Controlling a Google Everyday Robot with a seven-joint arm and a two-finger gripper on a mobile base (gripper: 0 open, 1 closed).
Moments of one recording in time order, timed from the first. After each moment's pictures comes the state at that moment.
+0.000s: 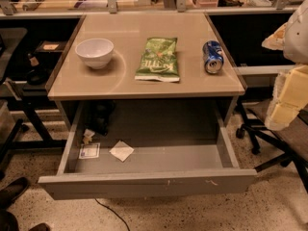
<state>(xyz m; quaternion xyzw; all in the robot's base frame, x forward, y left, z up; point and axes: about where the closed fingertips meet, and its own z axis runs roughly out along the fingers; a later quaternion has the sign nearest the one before) 0.438 -0.217 0.976 -0.60 0.78 -0.03 0.16</state>
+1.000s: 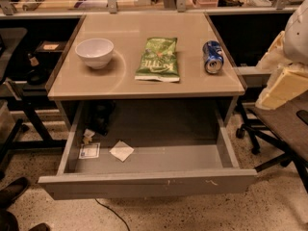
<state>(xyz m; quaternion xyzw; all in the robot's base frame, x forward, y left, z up) 0.438 -0.217 0.976 -0.60 0.78 -0.03 0.16</state>
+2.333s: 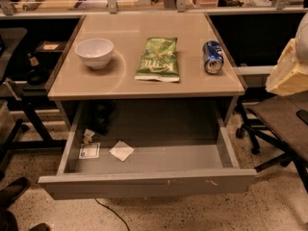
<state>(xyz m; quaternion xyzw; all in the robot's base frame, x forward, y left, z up) 0.430 -0.228 0.981 -0.60 0.78 -0.05 0.16</state>
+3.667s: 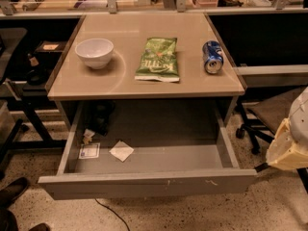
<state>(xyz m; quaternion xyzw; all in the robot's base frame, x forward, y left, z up) 0.343 -0.238 0.873 -0.59 0.81 0.04 0.06</state>
